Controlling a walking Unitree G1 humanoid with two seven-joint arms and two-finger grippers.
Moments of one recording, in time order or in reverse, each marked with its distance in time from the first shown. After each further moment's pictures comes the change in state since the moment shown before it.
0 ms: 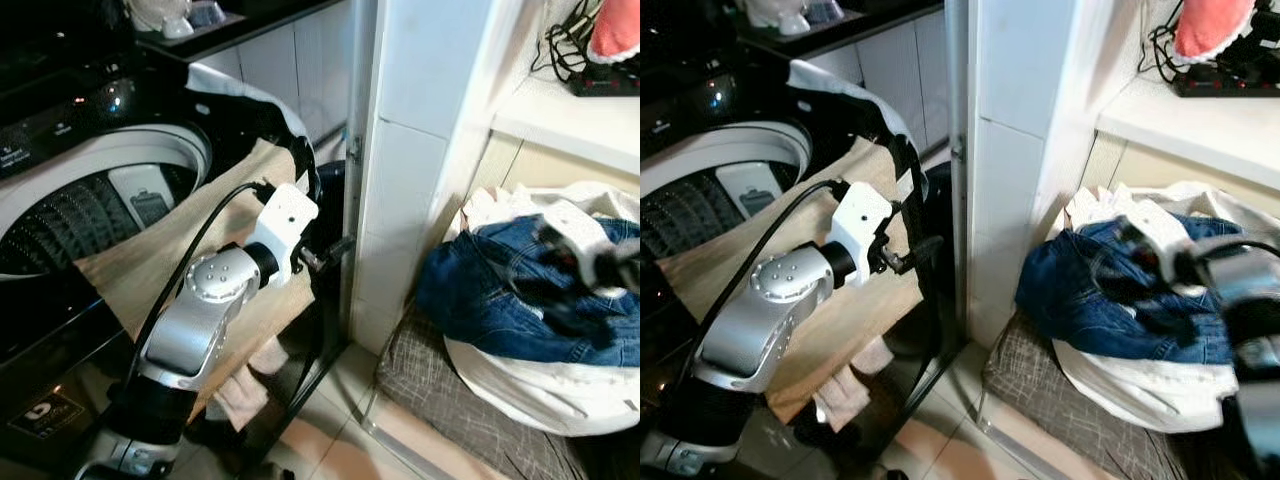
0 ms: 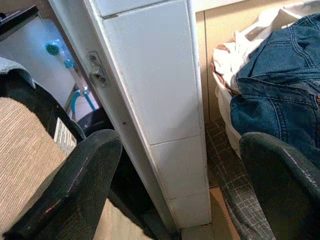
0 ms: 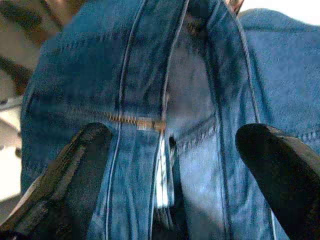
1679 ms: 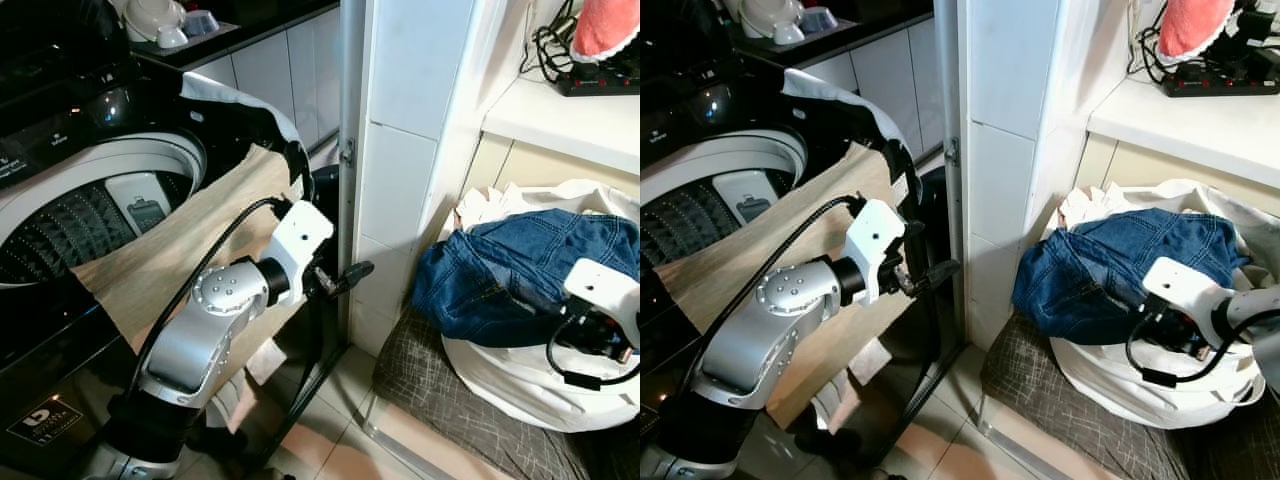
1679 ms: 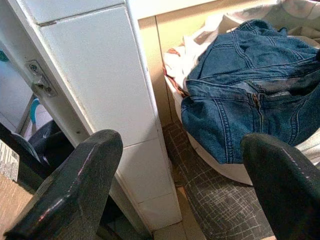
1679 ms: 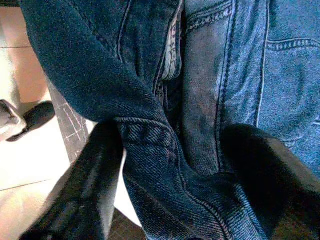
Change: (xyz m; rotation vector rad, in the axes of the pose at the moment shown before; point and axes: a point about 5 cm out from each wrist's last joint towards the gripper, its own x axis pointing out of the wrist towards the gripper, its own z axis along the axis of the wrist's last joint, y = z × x) left arm -0.003 -0.021 -0.001 -0.030 -0.003 -0.149; right arm -0.029 0.029 -0.047 -0.282 0.181 -0.128
